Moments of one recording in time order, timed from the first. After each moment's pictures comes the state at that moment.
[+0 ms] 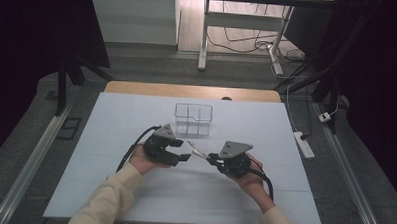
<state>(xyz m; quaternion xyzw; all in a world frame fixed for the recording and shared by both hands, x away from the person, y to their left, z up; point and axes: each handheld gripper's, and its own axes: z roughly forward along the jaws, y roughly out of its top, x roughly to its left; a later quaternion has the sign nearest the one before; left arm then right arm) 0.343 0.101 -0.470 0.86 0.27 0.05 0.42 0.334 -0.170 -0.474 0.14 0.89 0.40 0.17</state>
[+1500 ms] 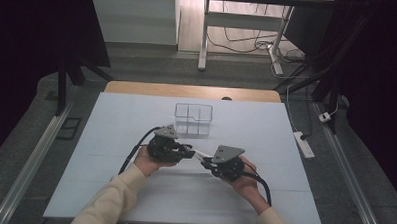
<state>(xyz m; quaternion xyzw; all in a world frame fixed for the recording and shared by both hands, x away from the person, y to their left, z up) 0.344 0.093 -0.471 0.84 0.26 0.01 0.47 0.329 -0.155 -0.487 0.12 0.90 0.39 0.17</state>
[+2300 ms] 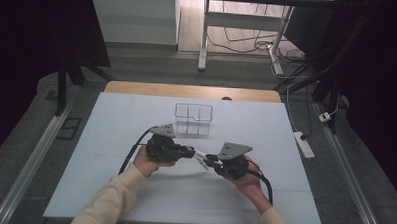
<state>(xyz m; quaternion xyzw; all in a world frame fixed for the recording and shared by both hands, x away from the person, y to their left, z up) 0.342 0.101 -0.464 0.83 0.25 -0.02 0.50 0.332 -0.167 -0.480 0.14 0.88 0.43 0.15</state>
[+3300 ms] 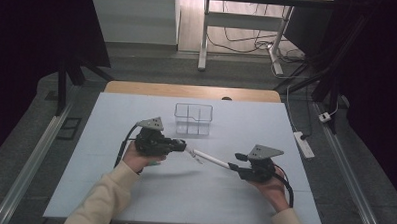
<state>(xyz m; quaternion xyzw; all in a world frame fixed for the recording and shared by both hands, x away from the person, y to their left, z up) 0.343 0.128 -0.449 0.82 0.27 -0.01 0.51 0.334 -0.247 -0.492 0.25 0.85 0.43 0.16</state>
